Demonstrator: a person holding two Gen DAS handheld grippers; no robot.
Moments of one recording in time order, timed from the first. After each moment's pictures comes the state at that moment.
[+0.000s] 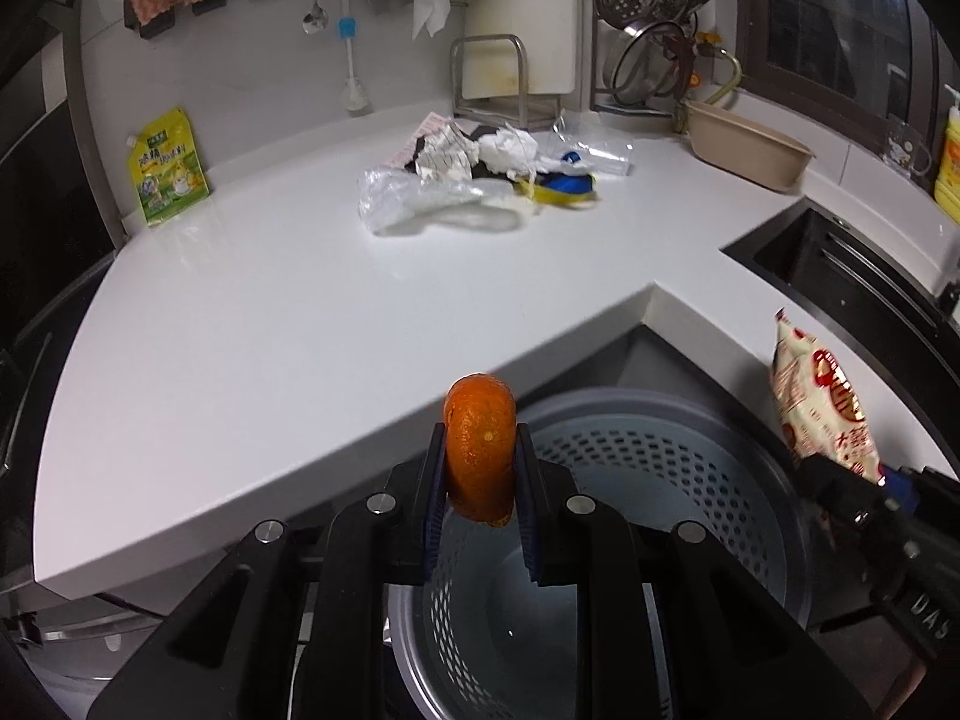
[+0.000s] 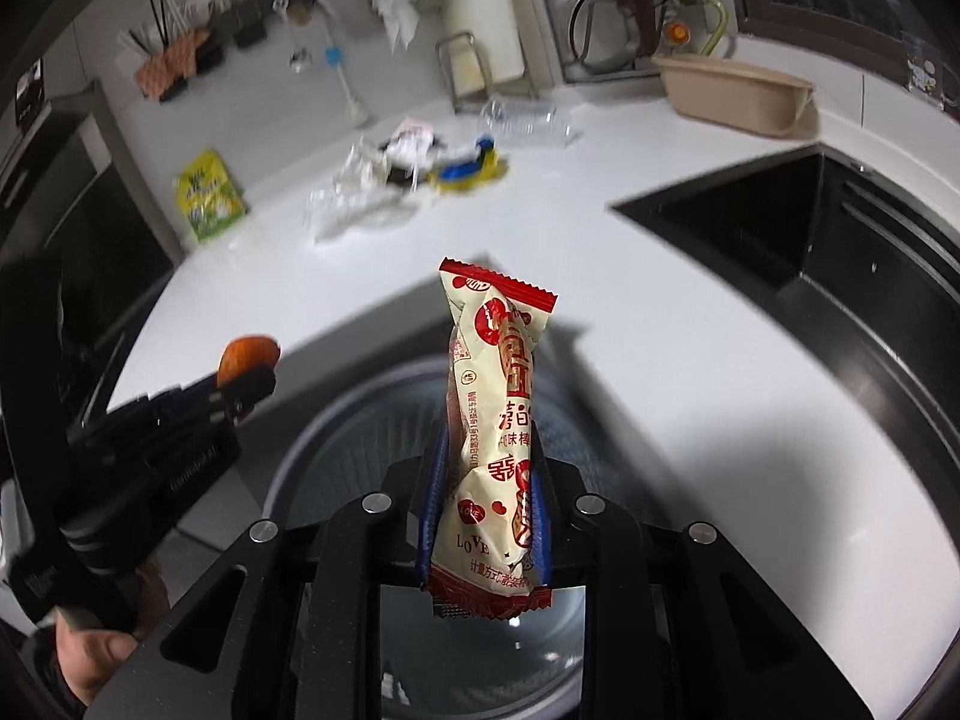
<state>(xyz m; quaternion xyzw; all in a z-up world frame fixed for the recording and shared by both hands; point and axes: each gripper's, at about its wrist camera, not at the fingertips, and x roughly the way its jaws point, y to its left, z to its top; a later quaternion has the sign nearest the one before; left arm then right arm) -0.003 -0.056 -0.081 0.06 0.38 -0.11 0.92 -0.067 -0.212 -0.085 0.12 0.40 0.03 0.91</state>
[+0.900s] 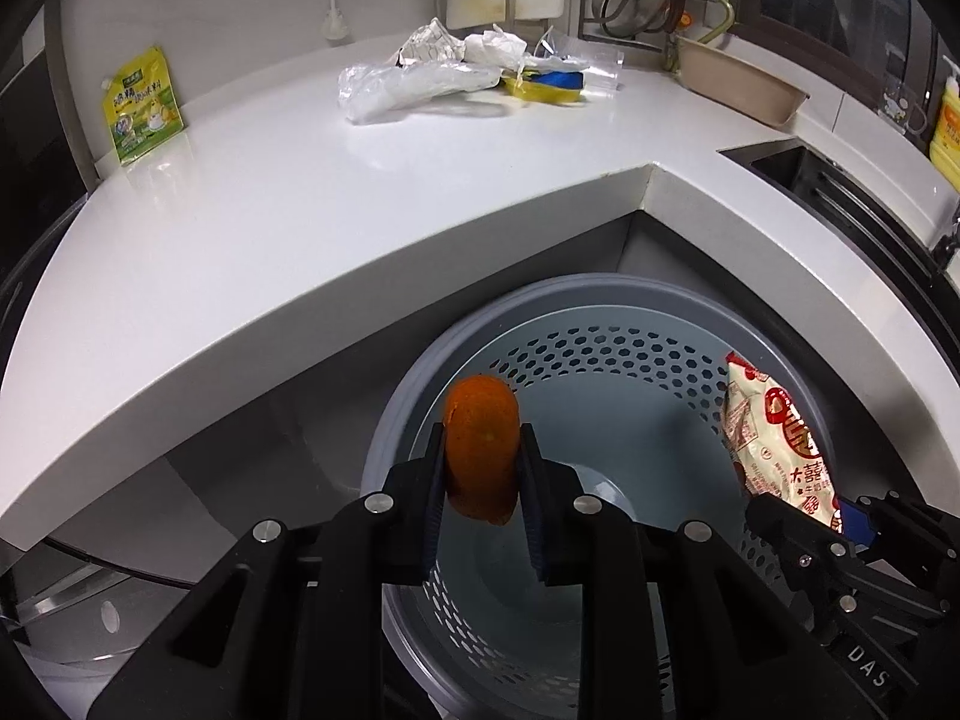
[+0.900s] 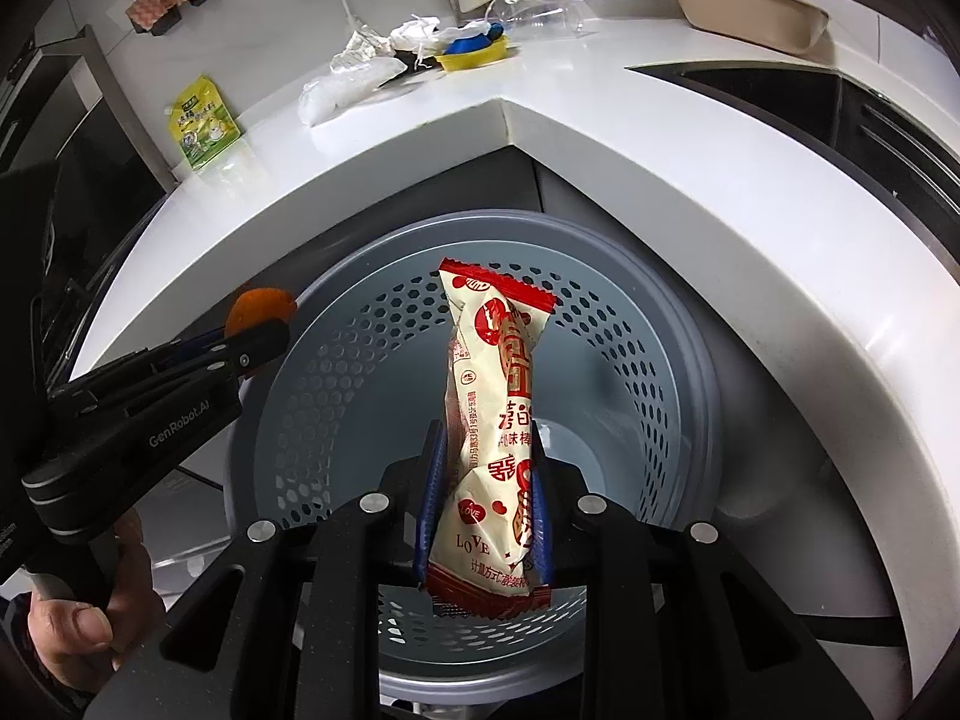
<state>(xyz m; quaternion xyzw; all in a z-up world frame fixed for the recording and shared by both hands) -0.015 -0.050 -0.127 0.06 0.44 -0.12 0.89 -0.078 -0.194 -0.138 0.12 0.46 0.04 0.88</state>
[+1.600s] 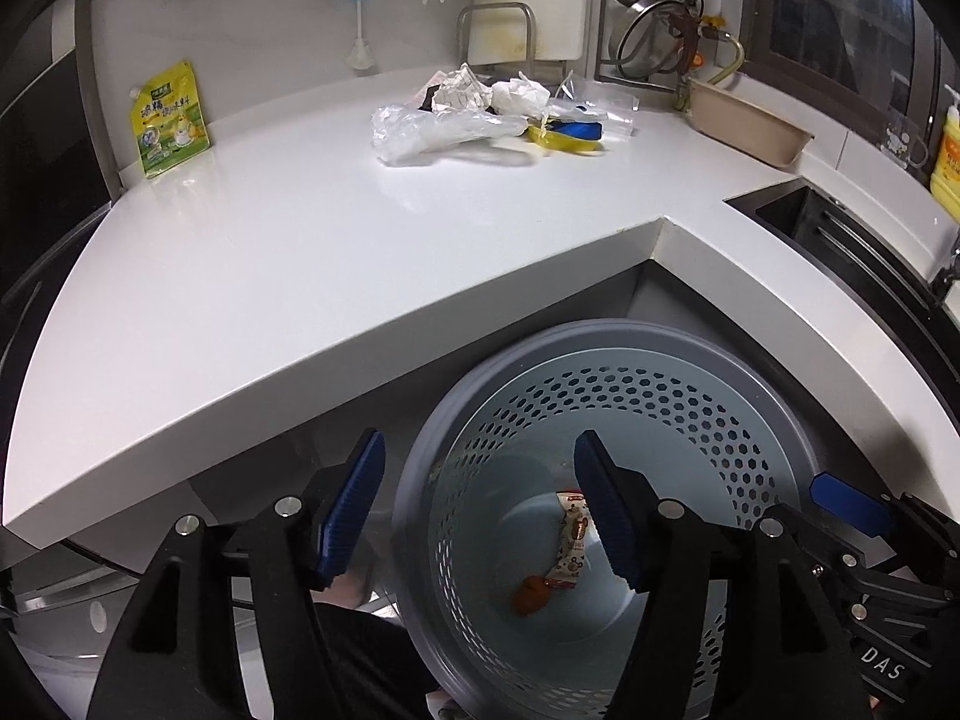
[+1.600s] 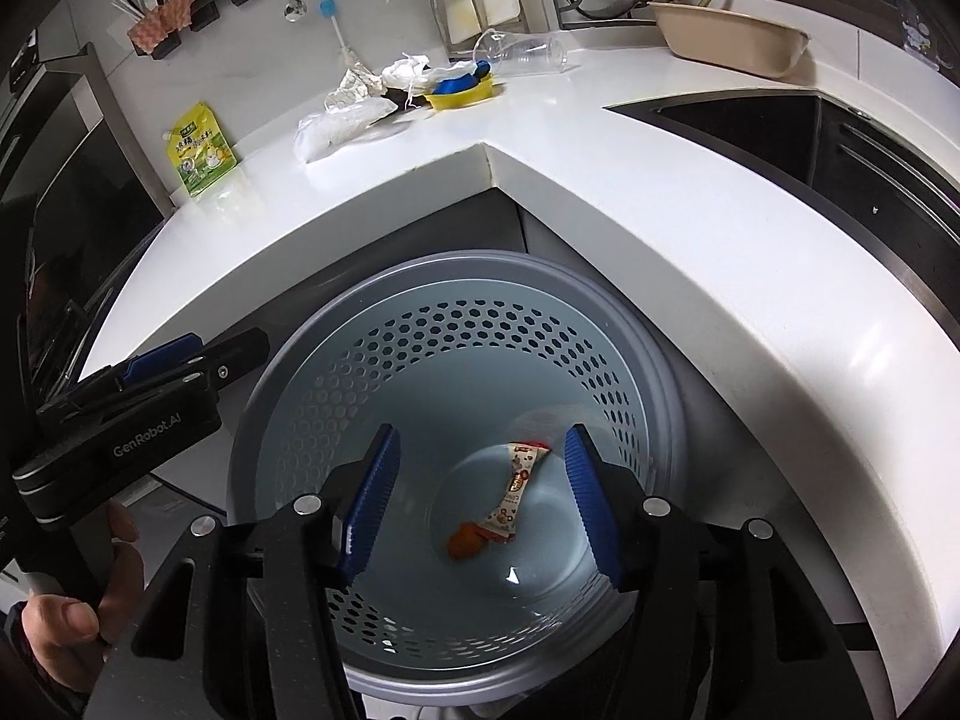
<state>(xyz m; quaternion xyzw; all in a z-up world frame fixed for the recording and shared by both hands) -0.020 -0.036 -0.107 0.04 0.40 -0.11 0.91 -0.088 -0.200 -0.127 0.12 0.43 0.02 0.89</state>
